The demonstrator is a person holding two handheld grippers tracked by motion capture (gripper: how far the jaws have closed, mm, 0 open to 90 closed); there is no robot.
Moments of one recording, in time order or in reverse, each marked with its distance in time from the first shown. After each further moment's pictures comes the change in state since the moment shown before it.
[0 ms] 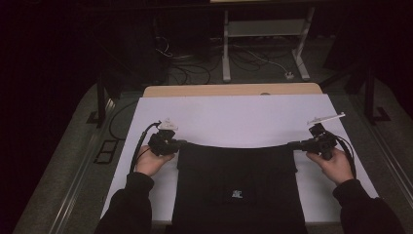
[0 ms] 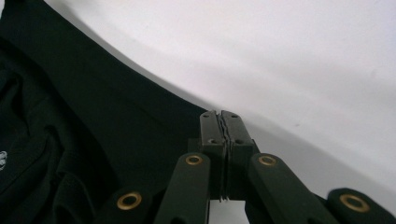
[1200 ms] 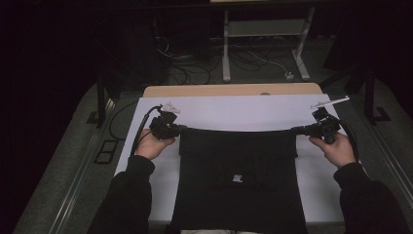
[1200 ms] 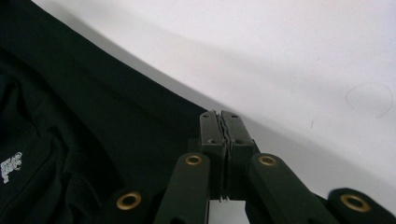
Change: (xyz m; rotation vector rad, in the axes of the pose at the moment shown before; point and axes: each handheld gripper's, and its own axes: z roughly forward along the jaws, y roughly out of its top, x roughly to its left) left arm 0.019 0.040 -0.003 0.019 0.040 0.018; right arm -0.014 0.038 -0.012 -0.027 -0.049 0.000
